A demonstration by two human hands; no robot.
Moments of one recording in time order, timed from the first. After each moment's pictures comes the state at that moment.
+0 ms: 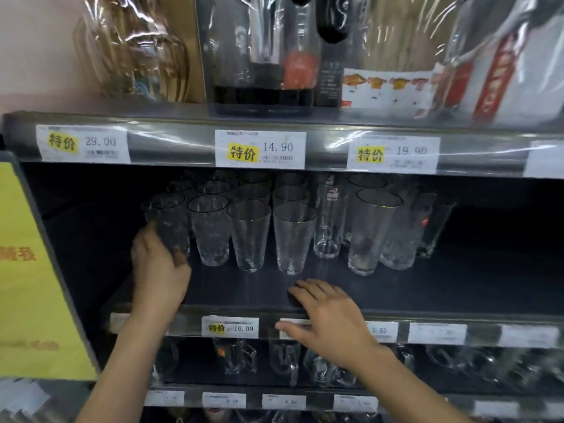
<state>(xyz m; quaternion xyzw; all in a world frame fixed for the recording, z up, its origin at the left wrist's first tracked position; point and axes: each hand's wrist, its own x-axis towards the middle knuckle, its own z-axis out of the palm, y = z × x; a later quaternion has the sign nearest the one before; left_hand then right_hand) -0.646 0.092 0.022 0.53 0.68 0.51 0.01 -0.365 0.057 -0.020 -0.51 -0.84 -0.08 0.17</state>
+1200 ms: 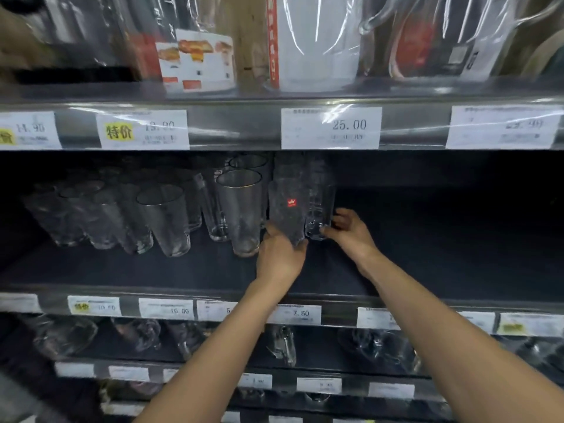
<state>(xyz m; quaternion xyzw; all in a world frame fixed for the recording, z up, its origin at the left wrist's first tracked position) -0.238 0.134 -0.006 0.60 0.67 0.39 0.19 -0.080 0.171 0.002 -0.57 -0.55 0.38 0.47</state>
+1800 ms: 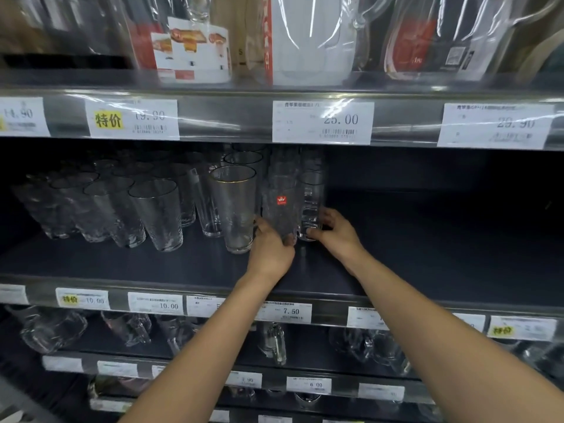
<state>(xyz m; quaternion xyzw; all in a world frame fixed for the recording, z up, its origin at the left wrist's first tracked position) -0.243 0.146 -0.013 0.60 0.65 0.40 0.21 -0.088 0.182 -0.006 -0.56 -0.60 0.35 0.45</state>
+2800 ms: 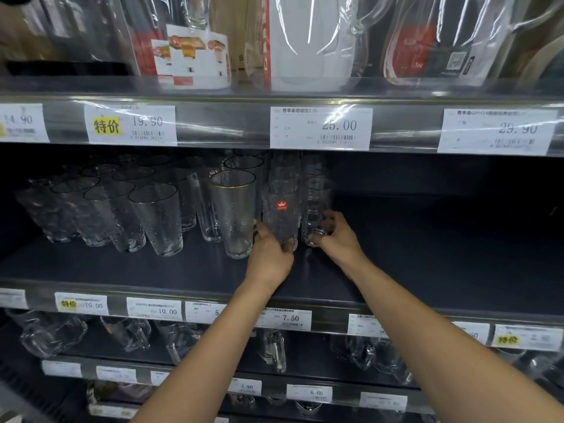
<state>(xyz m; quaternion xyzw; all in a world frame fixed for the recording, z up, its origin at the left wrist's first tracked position) -0.245 0.152 -0.021 0.60 0.65 0.41 0.21 -0.086 0.187 -0.008 -0.57 -0.59 0.34 0.45</state>
